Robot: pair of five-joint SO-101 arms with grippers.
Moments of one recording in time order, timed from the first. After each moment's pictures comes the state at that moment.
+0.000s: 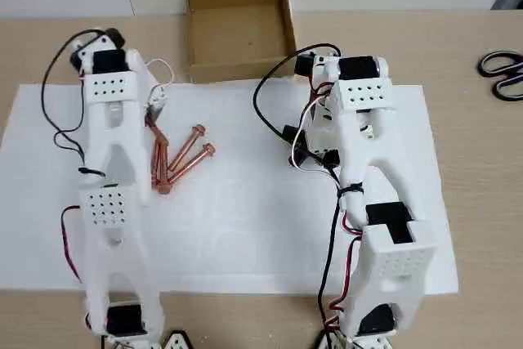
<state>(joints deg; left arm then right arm) -8.6 56.9 -63.9 99.4 37.7 -10.1 22.3 -20.5 98.2 0.7</state>
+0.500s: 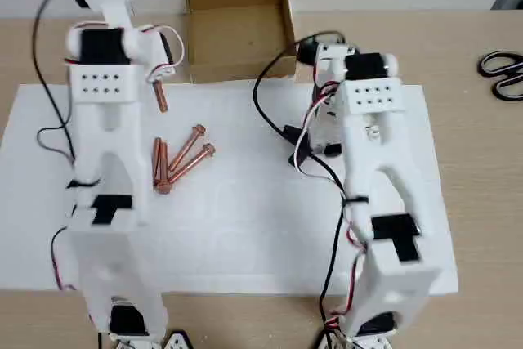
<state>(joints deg) -3.3 26.6 -56.7 99.8 23.7 -10.2 11.3 -20.5 98.2 0.7</state>
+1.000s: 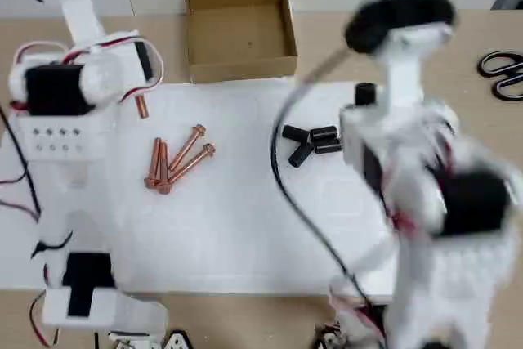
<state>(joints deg) -3.3 -1.8 -37.1 99.8 20.8 -10.2 -35.3 -17.2 98.8 0.7</state>
